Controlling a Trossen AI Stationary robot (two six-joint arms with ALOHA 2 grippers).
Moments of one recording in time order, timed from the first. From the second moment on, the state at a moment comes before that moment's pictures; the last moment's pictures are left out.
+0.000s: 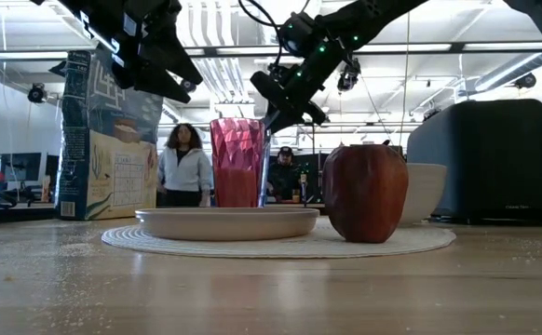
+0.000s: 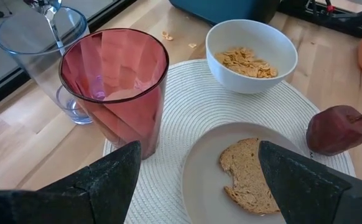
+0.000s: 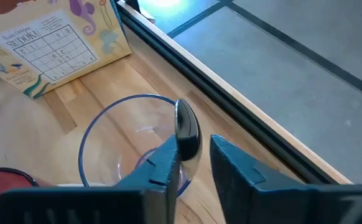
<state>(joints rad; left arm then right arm) -0.14 1.13 0.79 -0.34 -0.45 -0.46 -0.45 1.90 1.60 -0.36 0.11 0.24</state>
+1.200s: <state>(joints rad) -0.14 1.13 0.90 -0.41 -0.27 -0.43 -0.45 1.73 1.60 -0.37 0.10 0.20</state>
